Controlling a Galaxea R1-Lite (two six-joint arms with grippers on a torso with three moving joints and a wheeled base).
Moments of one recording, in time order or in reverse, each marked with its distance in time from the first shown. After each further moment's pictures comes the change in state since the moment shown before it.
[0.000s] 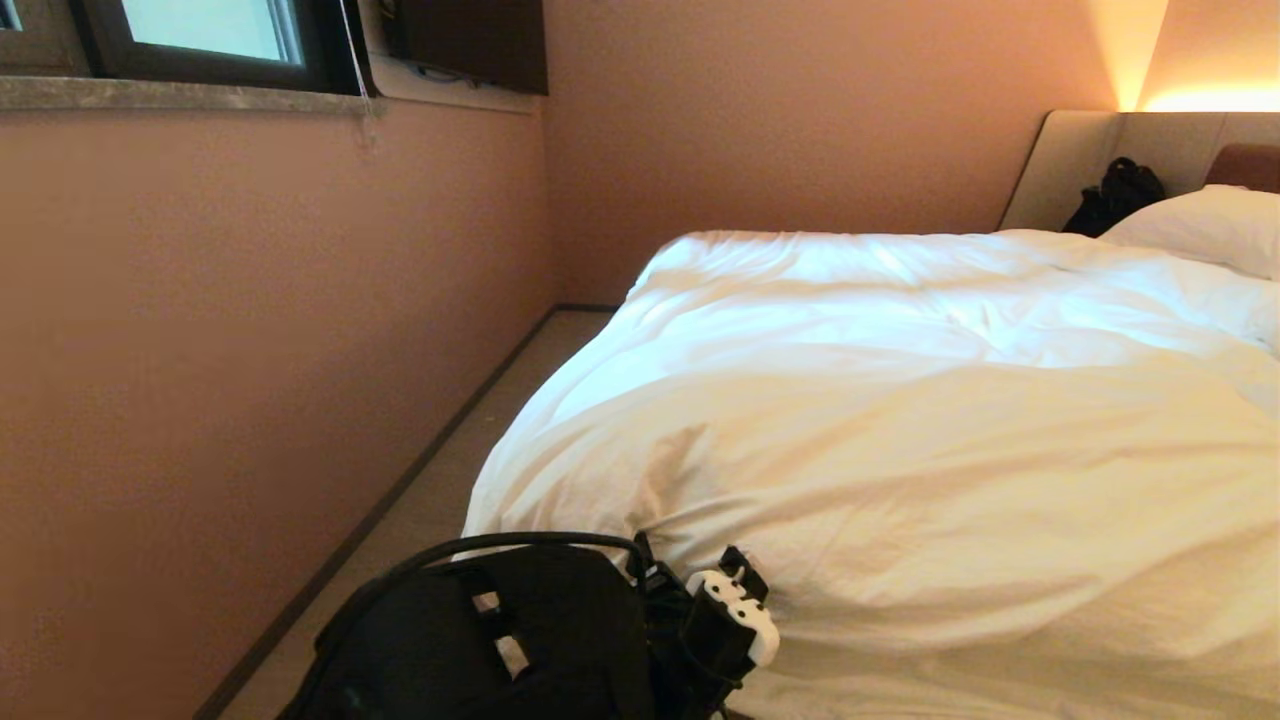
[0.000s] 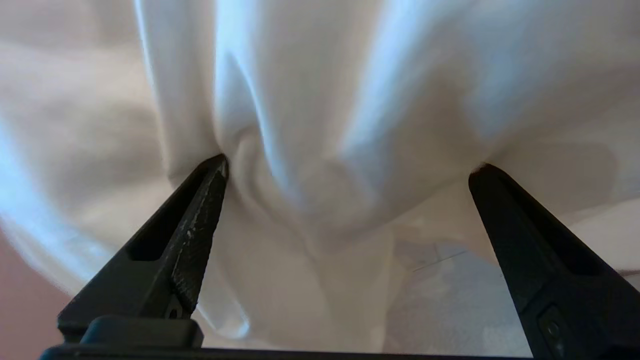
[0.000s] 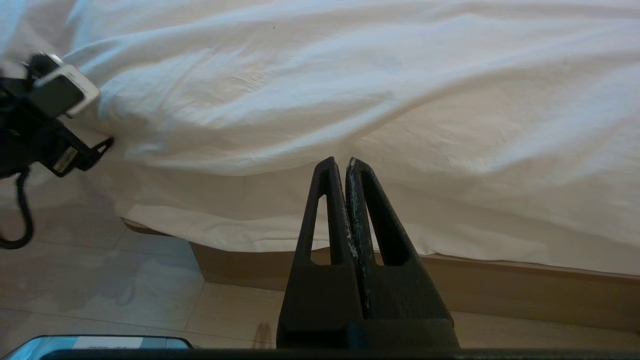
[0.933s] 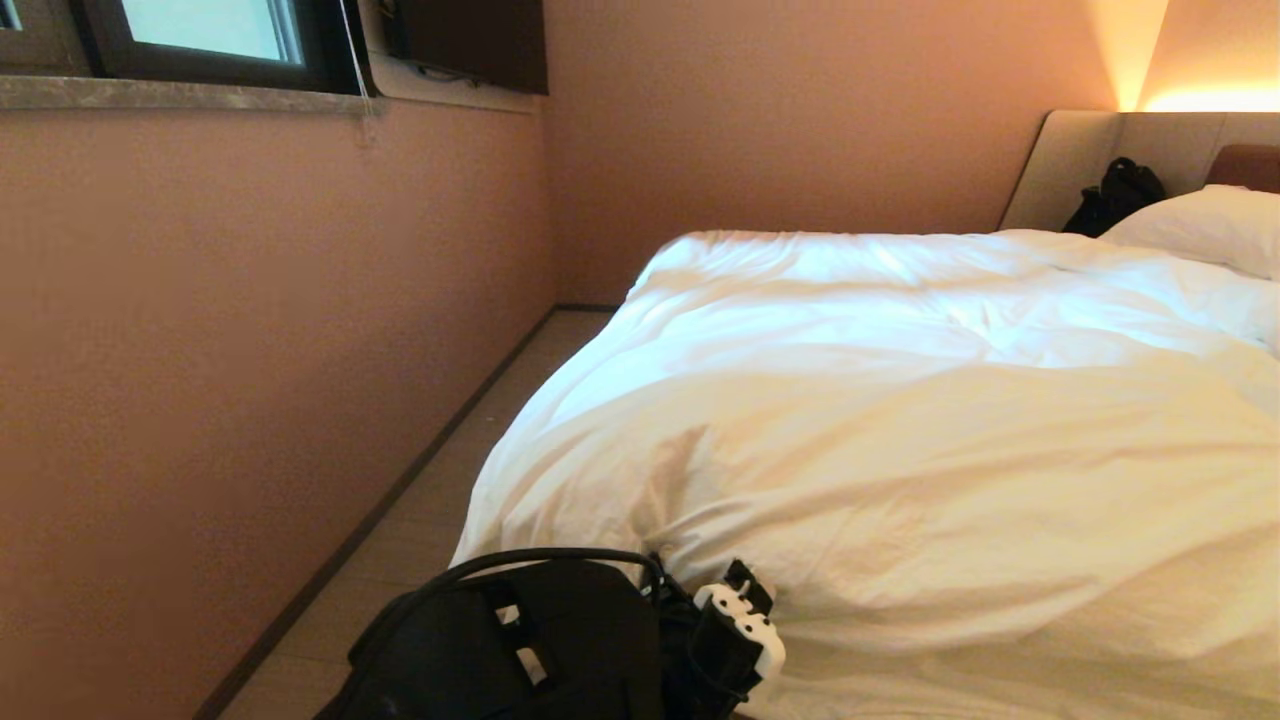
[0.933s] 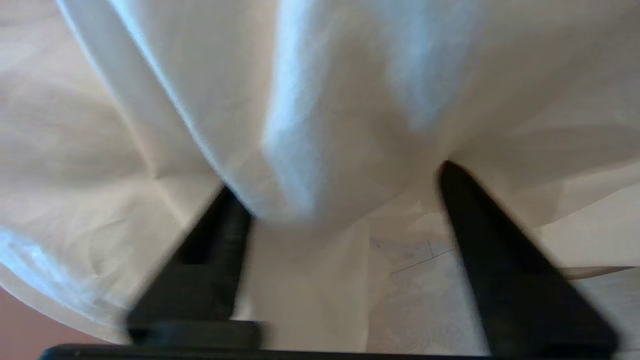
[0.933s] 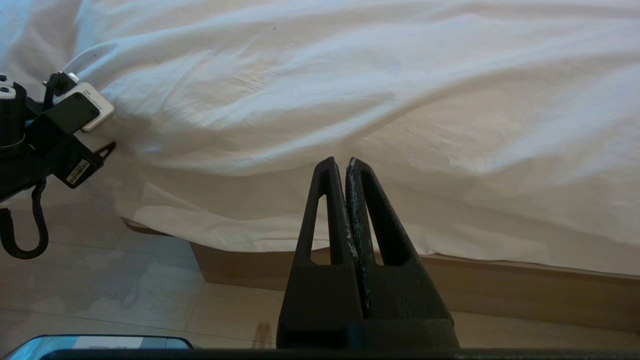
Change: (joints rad) left arm -0.013 0.046 -0.033 0.002 -0.002 -0.007; right arm 0.000 0.000 0.000 0.000 0.000 0.000
